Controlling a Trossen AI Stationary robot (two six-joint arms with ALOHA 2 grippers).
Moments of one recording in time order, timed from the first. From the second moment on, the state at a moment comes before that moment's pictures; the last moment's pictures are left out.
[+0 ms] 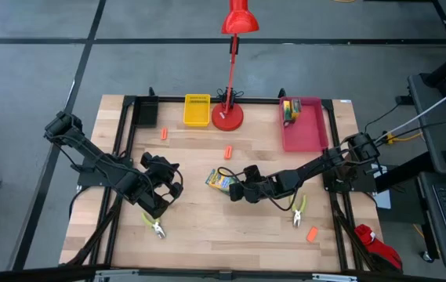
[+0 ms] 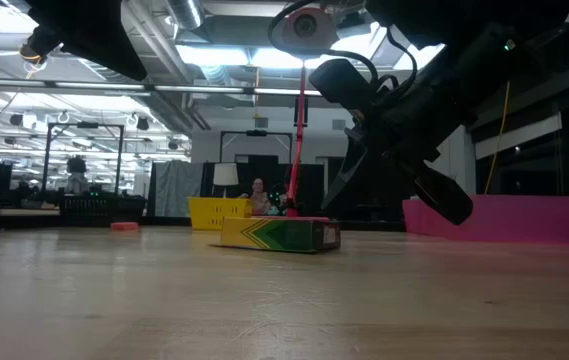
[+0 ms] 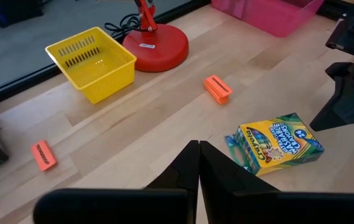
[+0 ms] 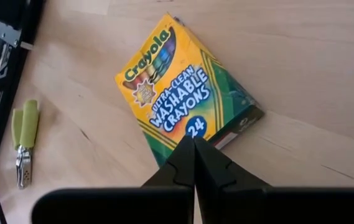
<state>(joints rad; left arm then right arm) -0.61 1.32 0.97 -1.01 -1.00 -1.38 0.33 1.81 0.89 0.07 0.42 1.45</state>
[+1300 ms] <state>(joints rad) -0.61 1.32 0.97 -1.02 -1.00 -1.36 0.31 1.81 0.89 0.08 0.35 1.72</state>
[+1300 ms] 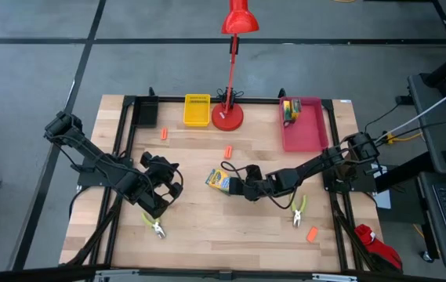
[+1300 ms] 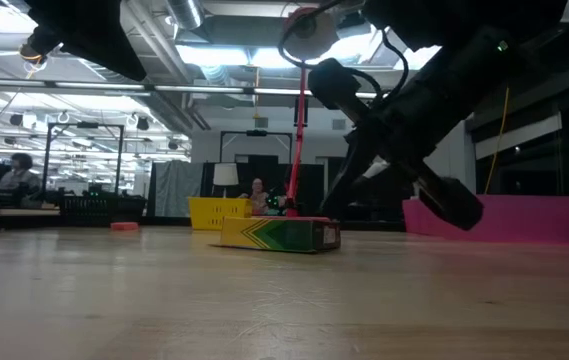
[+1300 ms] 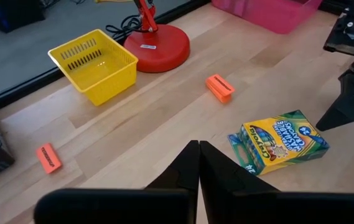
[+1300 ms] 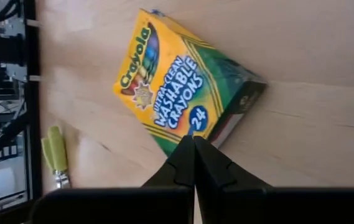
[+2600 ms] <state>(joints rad) -0.61 1.32 0.97 -1.05 -1.01 -1.35 0.29 1.81 0.93 -0.04 0.33 1.71</state>
